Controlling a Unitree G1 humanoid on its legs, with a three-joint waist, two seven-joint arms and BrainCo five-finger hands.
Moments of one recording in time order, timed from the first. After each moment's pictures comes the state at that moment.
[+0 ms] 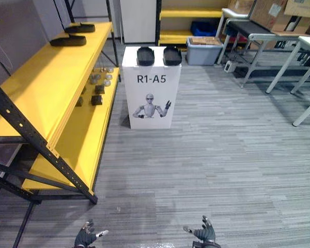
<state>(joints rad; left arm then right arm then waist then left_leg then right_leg) 0.23 0.07 0.06 0.68 -0.15 -0.11 0.11 0.14 -0.10 -0.14 0.71 -0.01 -0.10 -0.11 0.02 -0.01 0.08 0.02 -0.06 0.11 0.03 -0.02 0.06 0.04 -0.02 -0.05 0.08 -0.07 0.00</state>
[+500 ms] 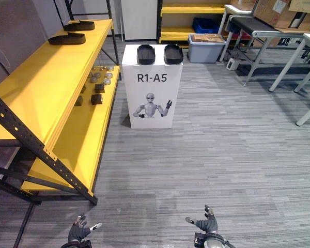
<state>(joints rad) 0.25 0.03 0.13 0.63 -0.09 -0.11 0.12 0.13 -0.10 -0.20 0.68 0.01 -0.10 -0.10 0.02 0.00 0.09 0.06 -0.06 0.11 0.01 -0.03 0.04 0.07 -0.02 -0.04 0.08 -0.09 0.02</state>
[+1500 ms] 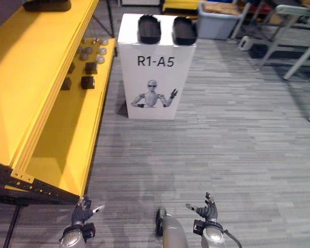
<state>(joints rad) 0.12 0.05 0.07 0.56 -0.14 -0.11 0.16 0.04 -0.14 -0.18 0.62 0.05 -0.10 -0.14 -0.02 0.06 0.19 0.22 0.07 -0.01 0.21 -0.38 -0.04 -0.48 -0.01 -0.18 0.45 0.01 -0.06</state>
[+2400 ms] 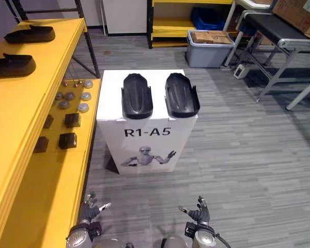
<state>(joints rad) 0.15 0.01 0.03 0.46 -0.15 -0.11 0.15 0.10 -0.02 -0.15 0.59 0.07 -0.09 -0.15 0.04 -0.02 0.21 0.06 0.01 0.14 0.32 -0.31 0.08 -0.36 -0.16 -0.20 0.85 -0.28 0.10</state>
